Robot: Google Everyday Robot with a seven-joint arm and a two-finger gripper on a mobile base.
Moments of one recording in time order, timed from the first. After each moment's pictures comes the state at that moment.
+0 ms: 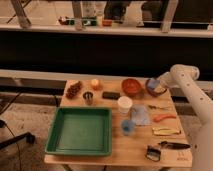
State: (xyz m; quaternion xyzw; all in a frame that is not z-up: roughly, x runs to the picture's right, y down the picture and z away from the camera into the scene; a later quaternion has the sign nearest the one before) arm 0.369 -0.028 0.926 -0.10 -0.04 0.19 0.98
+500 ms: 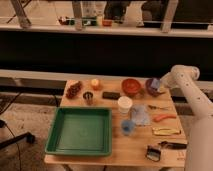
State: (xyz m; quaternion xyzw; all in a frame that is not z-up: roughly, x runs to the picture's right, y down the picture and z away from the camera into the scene) arm 0.395 -0.029 0.948 -0.09 -0.01 0.20 0.98
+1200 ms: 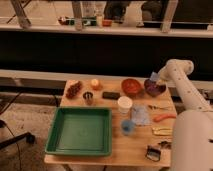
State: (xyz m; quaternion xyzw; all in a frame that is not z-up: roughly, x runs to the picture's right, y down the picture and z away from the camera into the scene) arm 0.390 -0.080 0.967 -0.06 0.01 0.15 0.99
